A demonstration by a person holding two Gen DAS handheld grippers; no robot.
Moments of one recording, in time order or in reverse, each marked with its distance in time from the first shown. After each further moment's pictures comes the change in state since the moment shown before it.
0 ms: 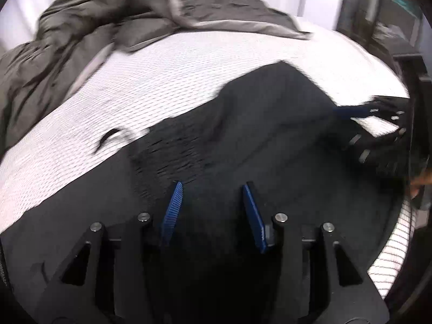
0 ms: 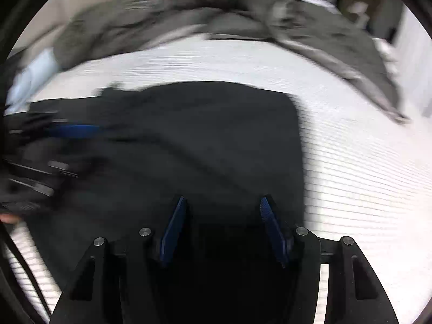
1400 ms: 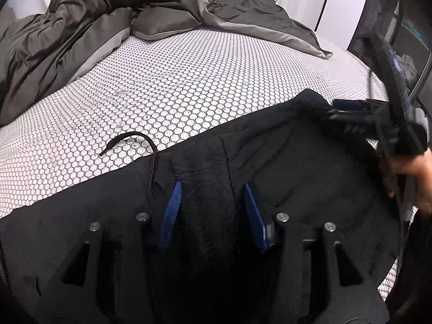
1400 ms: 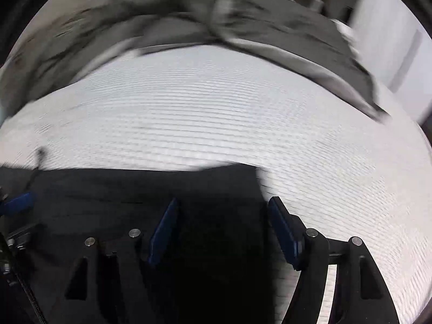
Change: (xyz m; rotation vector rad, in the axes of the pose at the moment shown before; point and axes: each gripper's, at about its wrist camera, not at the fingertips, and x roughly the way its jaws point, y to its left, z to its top) left arm 0.027 0.038 0.016 -0.108 -0.013 -0.043; right arm 0.037 -0.036 0.058 0.200 0.010 -0.128
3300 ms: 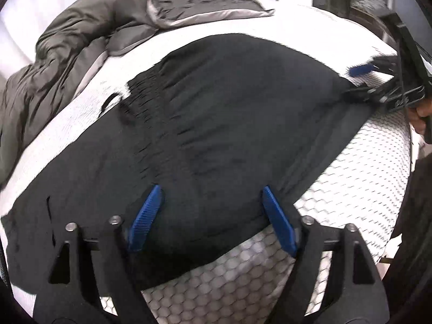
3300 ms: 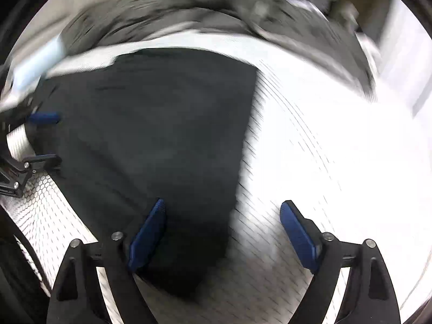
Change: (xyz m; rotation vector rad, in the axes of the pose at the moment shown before) left arm -0.088 -0.076 -0.134 0.284 -0.005 0.079; right arm -0.071 -0.064 -0.127 -0.170 -0.012 0.185
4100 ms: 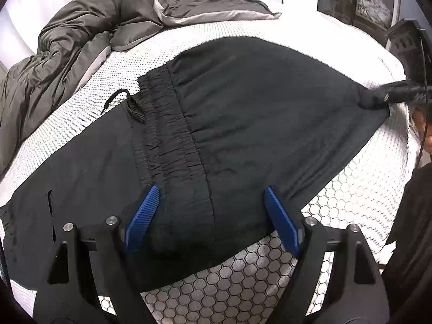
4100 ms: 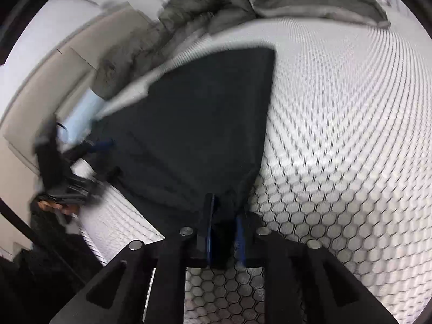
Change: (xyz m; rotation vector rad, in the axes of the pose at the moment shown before) left arm 0.001 0.016 0.012 -0.038 -0.001 -0.032; right arm -0.036 -0.025 -0.042 0.208 -0.053 0.430
